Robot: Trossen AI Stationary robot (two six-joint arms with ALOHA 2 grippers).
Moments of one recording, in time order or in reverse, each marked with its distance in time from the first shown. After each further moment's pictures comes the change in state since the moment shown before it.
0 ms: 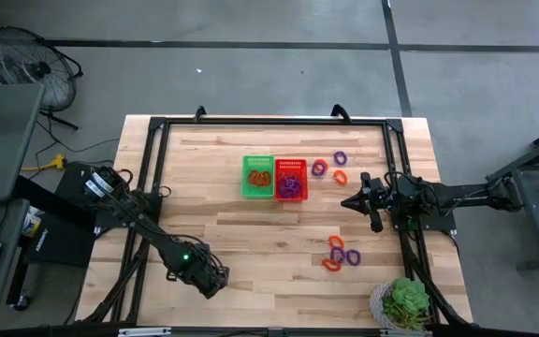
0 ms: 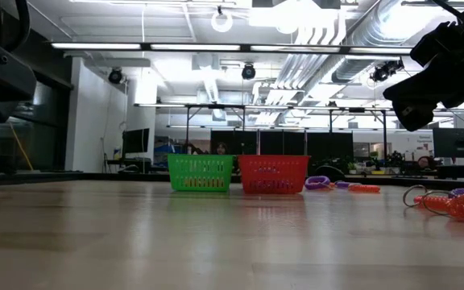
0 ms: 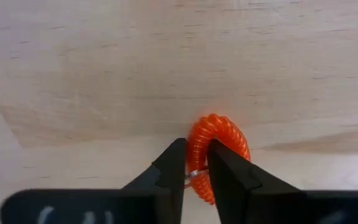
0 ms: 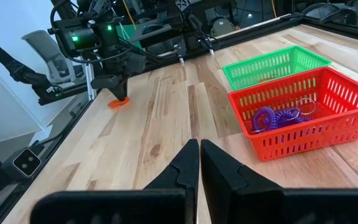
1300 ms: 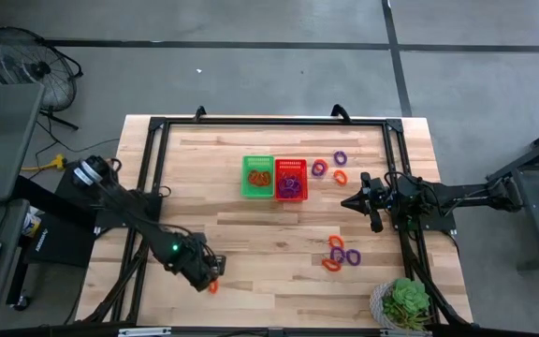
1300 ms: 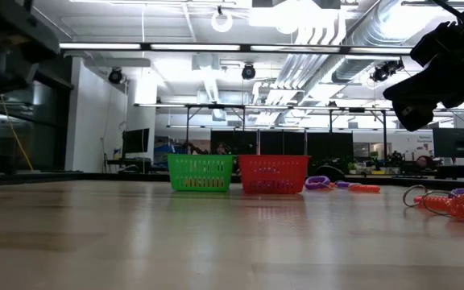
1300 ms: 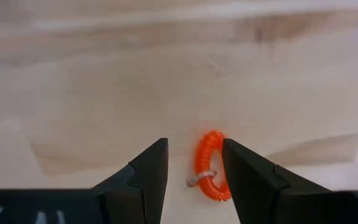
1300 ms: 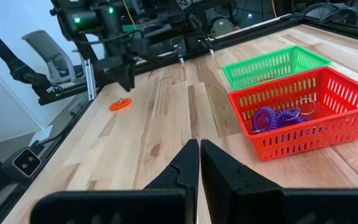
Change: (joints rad) left arm -0.002 -0.144 -0.036 -0.072 -0.166 -0.003; right arm 0.000 0.000 0.000 0.000 0.000 0.000
